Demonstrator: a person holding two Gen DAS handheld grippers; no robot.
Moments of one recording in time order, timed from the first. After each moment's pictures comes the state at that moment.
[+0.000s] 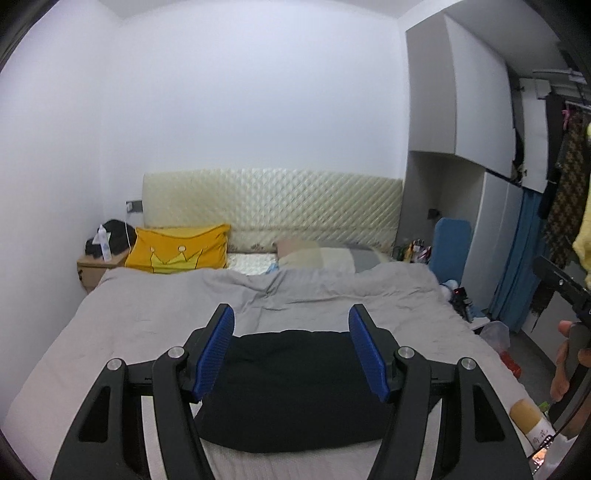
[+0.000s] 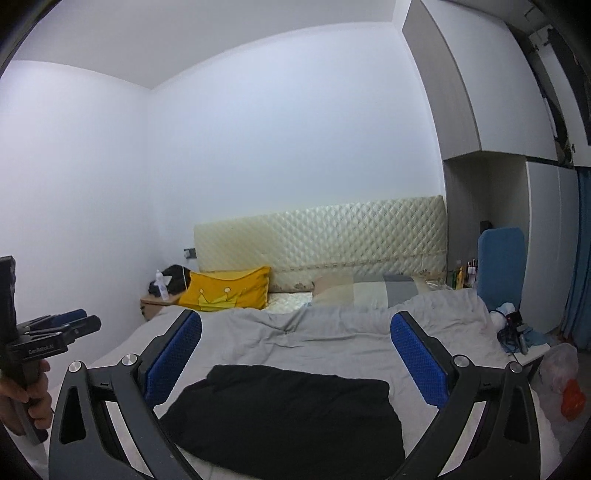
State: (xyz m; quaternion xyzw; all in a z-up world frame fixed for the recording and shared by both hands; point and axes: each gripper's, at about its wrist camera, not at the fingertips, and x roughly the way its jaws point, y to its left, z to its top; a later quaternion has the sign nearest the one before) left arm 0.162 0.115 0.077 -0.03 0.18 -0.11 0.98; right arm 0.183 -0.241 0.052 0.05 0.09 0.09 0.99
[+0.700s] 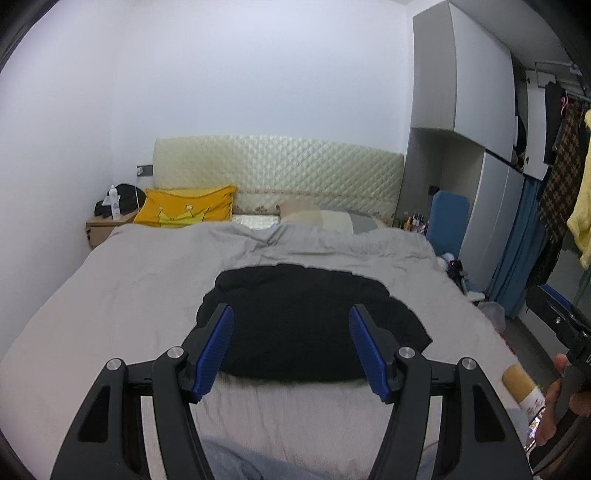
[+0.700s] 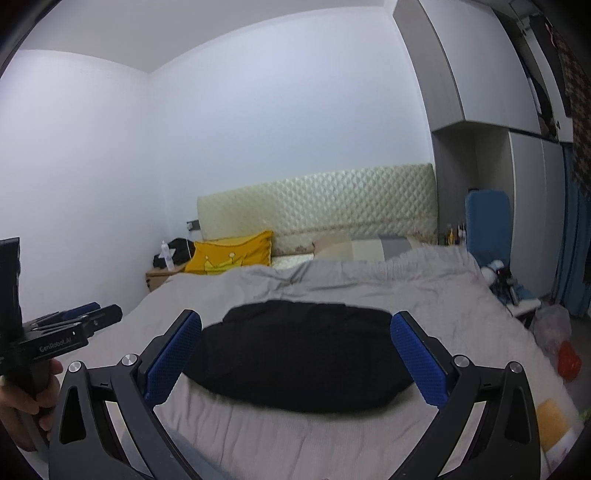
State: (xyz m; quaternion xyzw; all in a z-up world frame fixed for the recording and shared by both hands) left arm 0.051 0.106 -0.013 -0.04 0.24 -0.09 0.97; right arm 0.083 -0.208 -0.048 0.05 0.15 0.07 0.98
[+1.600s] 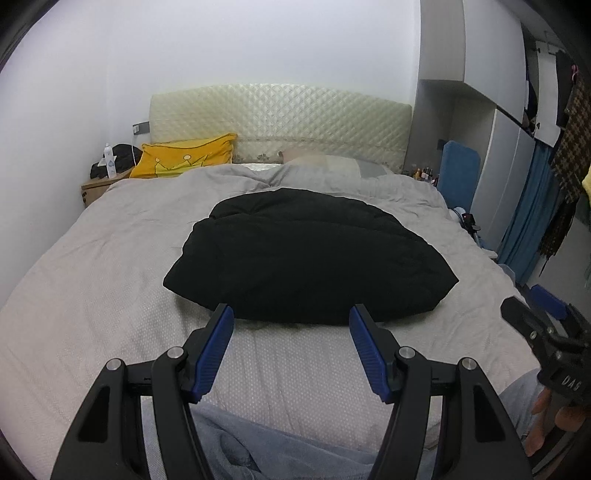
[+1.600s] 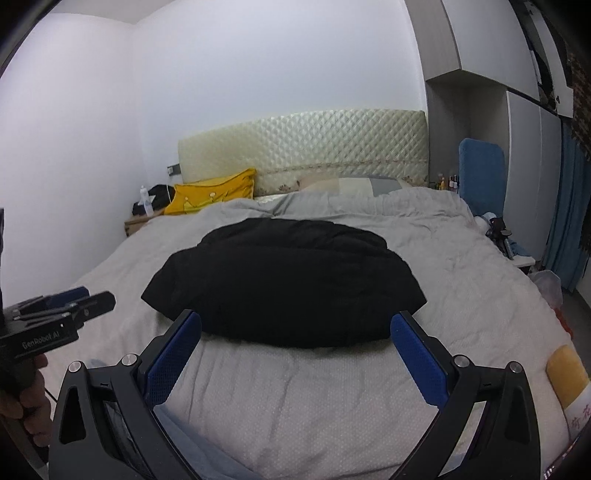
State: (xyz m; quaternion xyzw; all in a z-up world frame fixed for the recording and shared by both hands) left arm 0.078 0.089 -0.131 -0.03 0.31 -0.09 0.95; right arm 0.112 -0.189 -0.165 0.03 0.24 0.05 0.97
